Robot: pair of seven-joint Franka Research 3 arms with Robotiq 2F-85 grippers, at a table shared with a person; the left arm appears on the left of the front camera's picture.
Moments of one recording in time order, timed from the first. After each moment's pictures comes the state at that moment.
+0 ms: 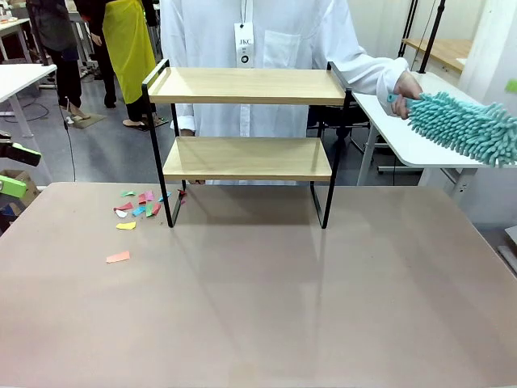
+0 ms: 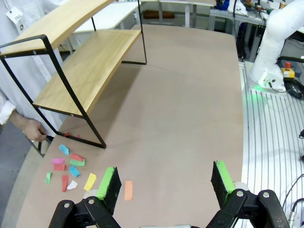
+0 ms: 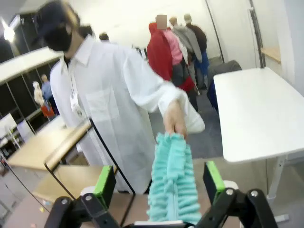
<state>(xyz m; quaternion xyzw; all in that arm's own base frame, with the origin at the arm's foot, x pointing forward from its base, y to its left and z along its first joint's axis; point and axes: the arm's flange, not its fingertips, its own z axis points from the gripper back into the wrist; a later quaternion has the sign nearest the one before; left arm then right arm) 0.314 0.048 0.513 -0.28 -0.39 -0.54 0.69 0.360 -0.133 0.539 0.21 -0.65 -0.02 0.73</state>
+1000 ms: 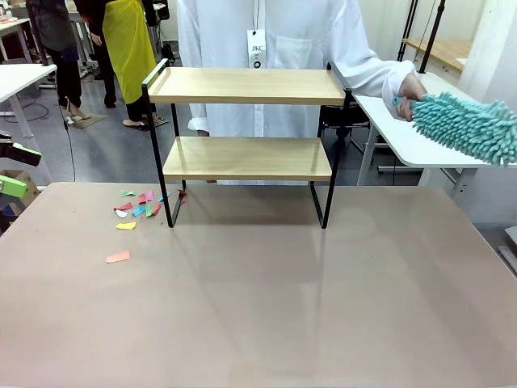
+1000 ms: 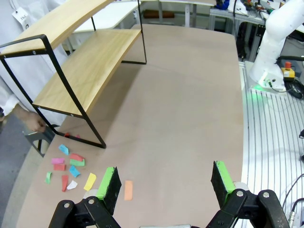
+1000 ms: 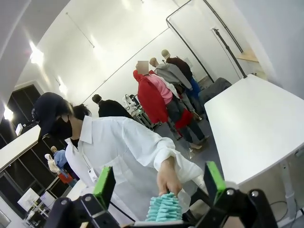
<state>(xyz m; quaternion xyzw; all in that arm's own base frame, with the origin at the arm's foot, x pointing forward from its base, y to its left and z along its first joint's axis) 0.314 0.047 0.513 -0.28 -0.39 -0.54 0.69 0.354 -0.226 0.605 0.28 -0.68 -0.17 0.66</state>
